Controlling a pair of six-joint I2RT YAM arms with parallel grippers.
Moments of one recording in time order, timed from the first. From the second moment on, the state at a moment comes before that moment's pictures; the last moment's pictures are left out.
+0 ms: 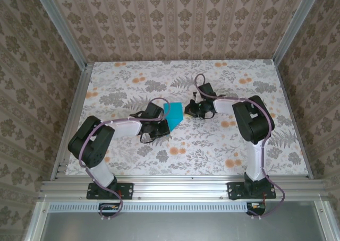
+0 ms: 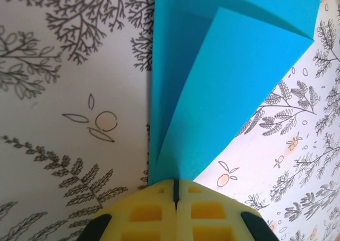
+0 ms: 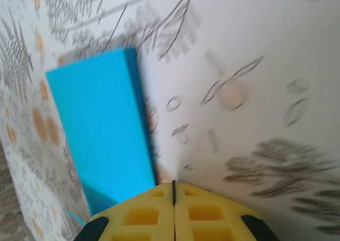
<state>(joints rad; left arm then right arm) -0.67 1.69 0.83 -0.21 0.30 -0.85 0.35 2.05 1.22 -0.17 -0.50 0.69</state>
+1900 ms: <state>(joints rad) -0.76 1.70 0.91 -0.18 0.13 -0.65 0.41 1.73 1.11 -0.35 -0.35 0.76</state>
